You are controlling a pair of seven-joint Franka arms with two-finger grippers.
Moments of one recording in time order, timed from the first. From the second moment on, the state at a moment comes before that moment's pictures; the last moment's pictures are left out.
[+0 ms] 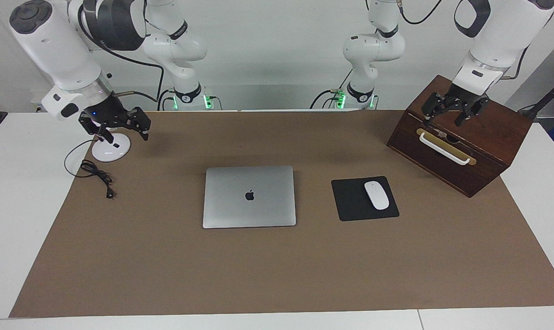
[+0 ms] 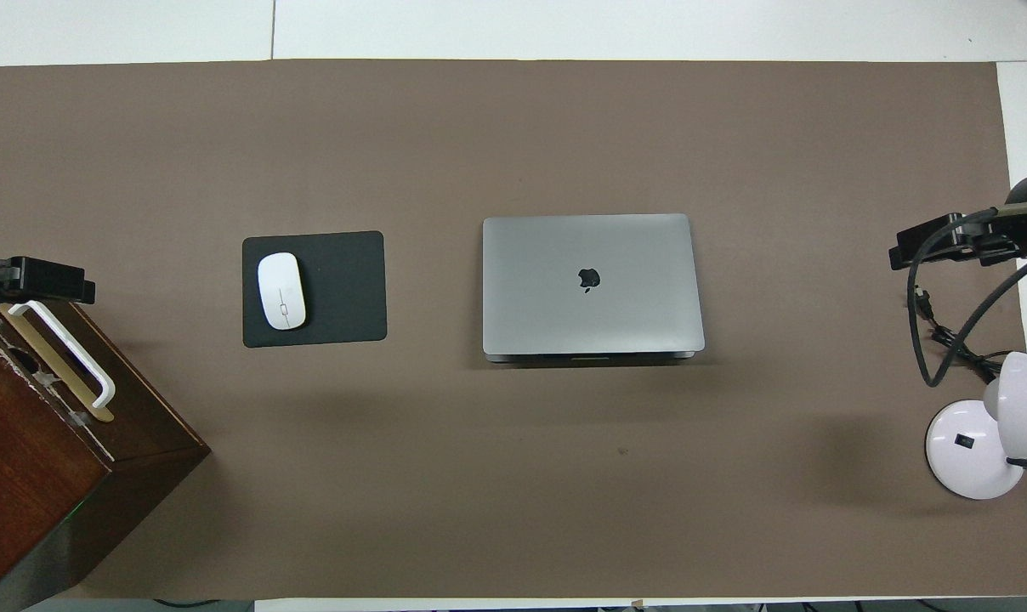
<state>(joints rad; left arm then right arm) -0.03 -0.11 0.03 -1.76 -0.02 1.66 0.06 -0.03 0.03 -0.01 -1.64 0.05 1.62 -0.07</state>
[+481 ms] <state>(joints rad) -0.09 -0.09 0.09 -1.73 -0.02 1.65 0.06 -0.03 0.03 -0.02 -1.61 0.05 1.60 -0.07</state>
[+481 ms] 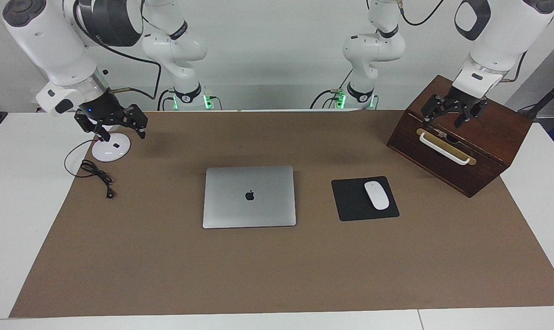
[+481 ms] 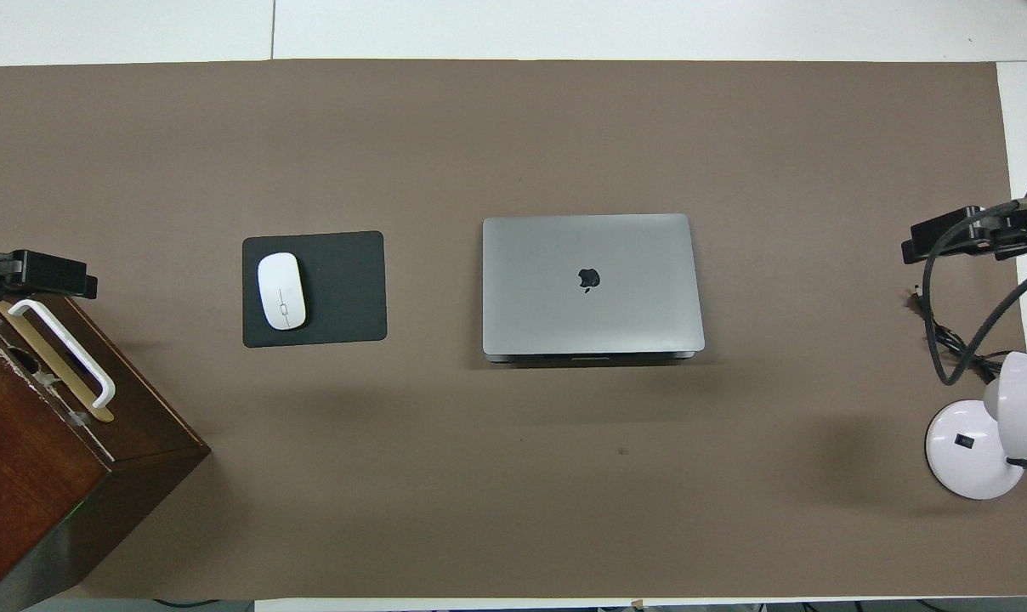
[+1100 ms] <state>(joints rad) -0.09 -0.09 0.09 -1.72 -0.02 1.64 0.06 -0.02 0.03 0.00 -1.61 0.00 1.60 -0.07</state>
